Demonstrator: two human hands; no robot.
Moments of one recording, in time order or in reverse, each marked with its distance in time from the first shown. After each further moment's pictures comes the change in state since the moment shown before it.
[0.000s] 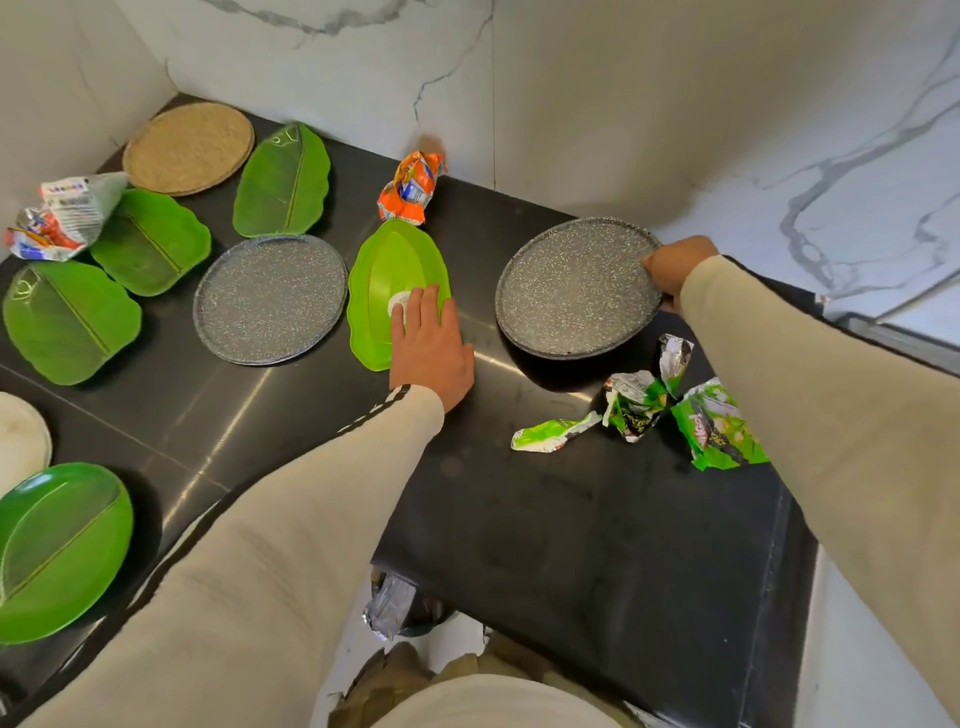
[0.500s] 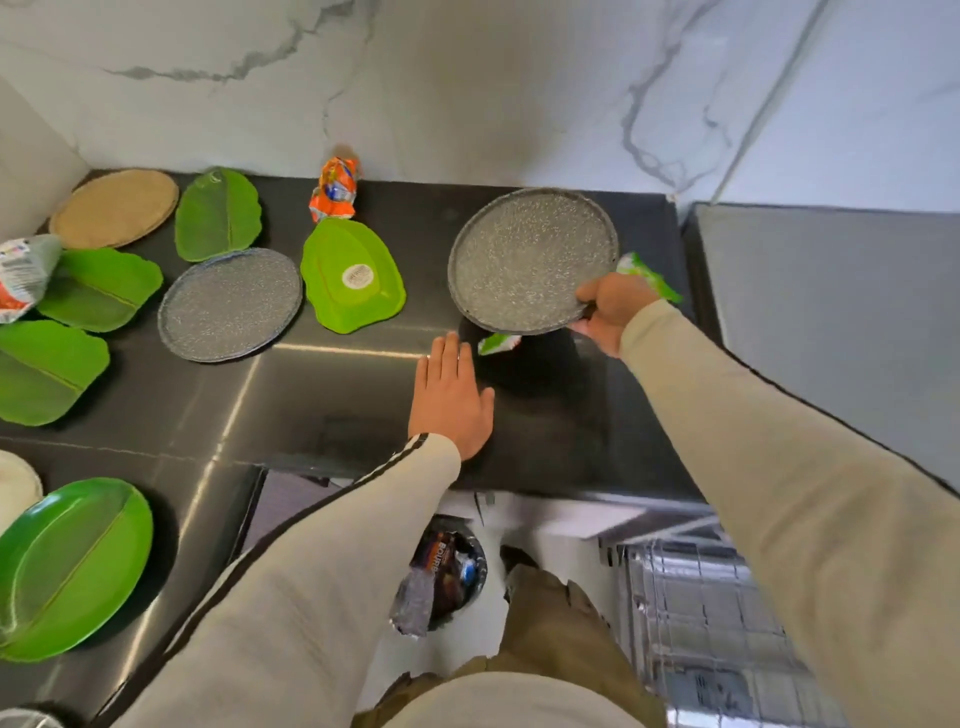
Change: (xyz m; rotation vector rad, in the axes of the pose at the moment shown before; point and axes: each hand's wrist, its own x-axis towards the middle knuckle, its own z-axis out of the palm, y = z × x) left_hand -0.174 0.017 0.009 -0.093 -0.099 0.339; right_hand -0.205 0.105 0.063 1.197 0.008 0.133
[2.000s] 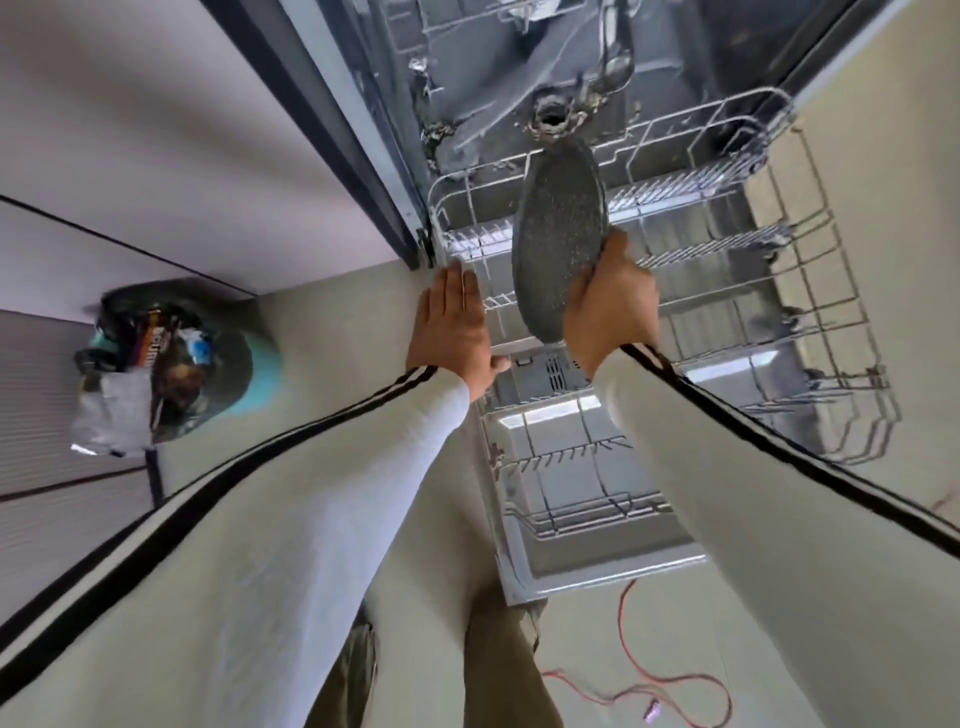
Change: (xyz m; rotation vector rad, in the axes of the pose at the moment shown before) left_hand -0.261 0.320 0.535 0.164 -0.416 0.344; right_hand -0.060 0.466 -0.577 -1.079 0.560 -0.294
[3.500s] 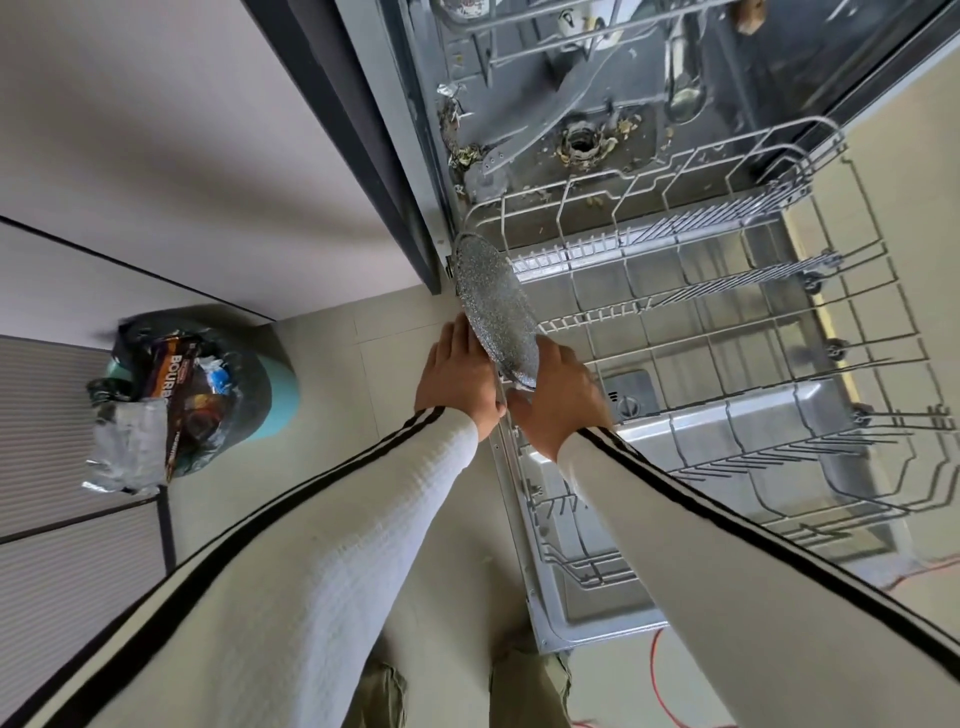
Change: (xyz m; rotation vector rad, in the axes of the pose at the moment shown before) left_hand 0.019 -0.052 0.039 -0.129 -0.033 -0.034; right_hand -0.026 -0.009 0.102 -0.191 -0.409 -0.026
